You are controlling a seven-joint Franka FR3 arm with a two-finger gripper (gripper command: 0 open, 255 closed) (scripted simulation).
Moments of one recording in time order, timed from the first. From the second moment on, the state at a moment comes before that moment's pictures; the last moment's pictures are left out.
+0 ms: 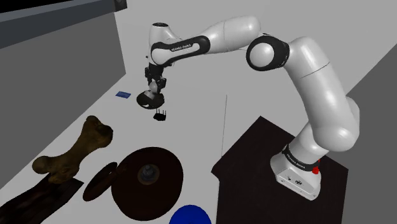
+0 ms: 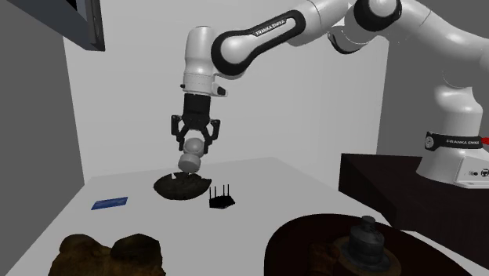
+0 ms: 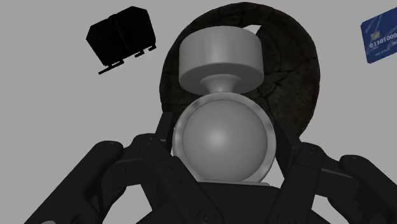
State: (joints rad) arm 0.04 0.94 0.26 -1.14 -0.17 2.16 1.76
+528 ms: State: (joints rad) arm 0.10 1.23 0.24 -0.67 -0.17 1.99 1.72
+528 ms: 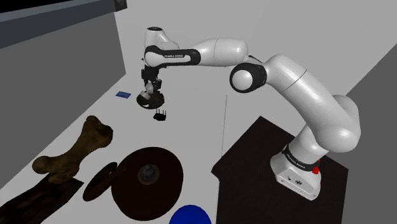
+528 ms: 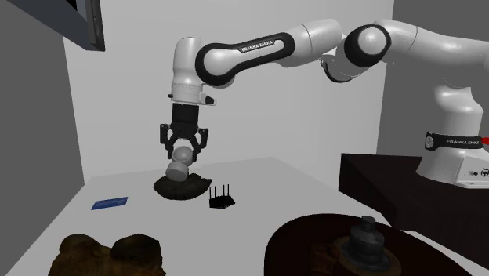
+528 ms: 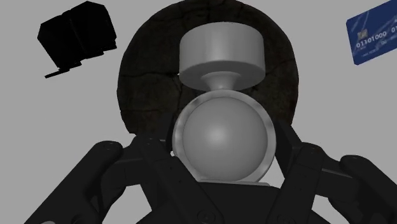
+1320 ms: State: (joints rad) arm 0.11 1.31 0.23 -0.64 -0.17 2.04 1.71
